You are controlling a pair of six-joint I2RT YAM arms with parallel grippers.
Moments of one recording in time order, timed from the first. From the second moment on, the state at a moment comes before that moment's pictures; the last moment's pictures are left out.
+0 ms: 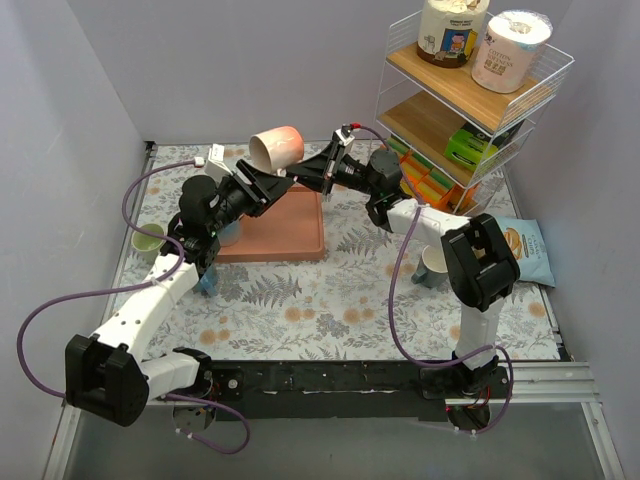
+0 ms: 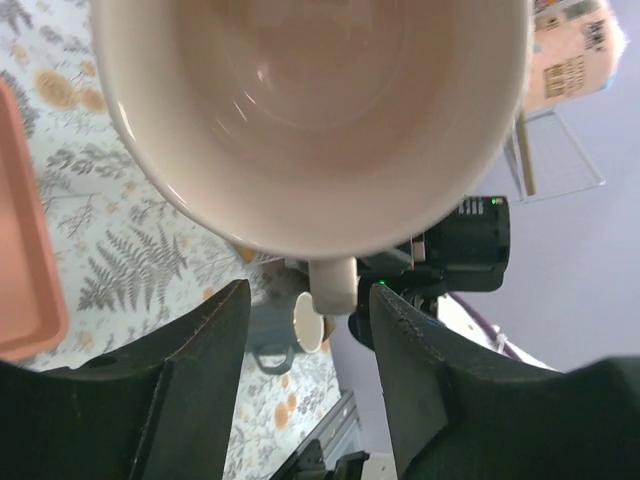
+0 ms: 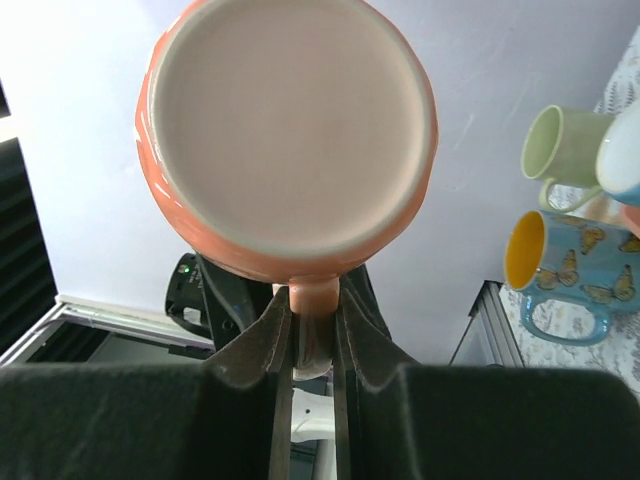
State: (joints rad) left arm -0.33 1.15 0.91 0.14 0.35 -1.05; right arm 0.57 1.92 1.31 0.87 -0.74 1.64
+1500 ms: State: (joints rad) left arm -0.32 1.18 0.93 0.20 0.35 -1.16; right arm 0.60 1.84 1.31 0.72 -0.69 1.52
